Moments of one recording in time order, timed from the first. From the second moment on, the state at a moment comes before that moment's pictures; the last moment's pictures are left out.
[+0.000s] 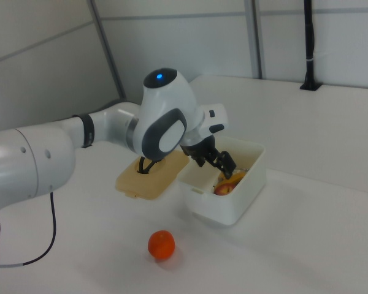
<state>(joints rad) -0.02 0.36 -0.02 -1.56 0.06 2.25 0.01</state>
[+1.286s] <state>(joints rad) 0.18 0.30 0.00 -1.86 -0.15 1.96 -0.10</state>
